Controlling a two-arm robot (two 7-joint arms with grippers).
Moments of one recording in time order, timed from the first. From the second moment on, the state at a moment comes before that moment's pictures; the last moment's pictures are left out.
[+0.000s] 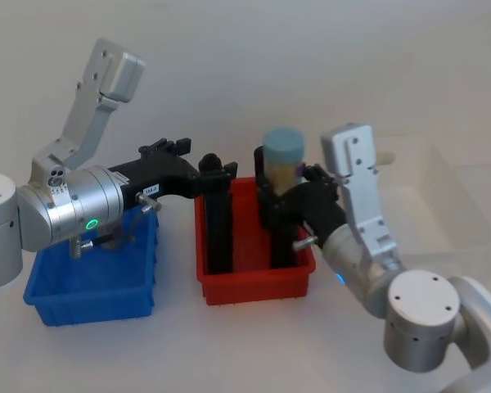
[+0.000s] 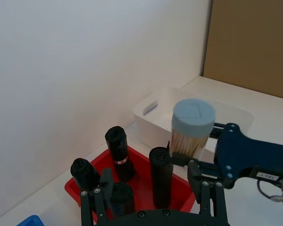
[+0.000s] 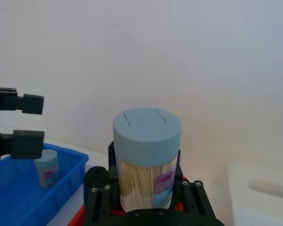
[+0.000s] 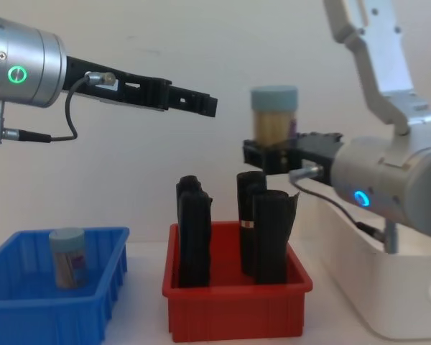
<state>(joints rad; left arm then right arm) -0.53 0.38 0.27 -1.60 -0.35 0.59 -0.52 0.36 0.04 -0.38 -1.44 0.05 0.14 0.04</state>
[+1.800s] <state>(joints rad) -0.53 0.38 0.27 -1.60 -0.35 0.59 -0.52 0.36 0.21 -0.20 -1.28 0.22 0.10 0.07</state>
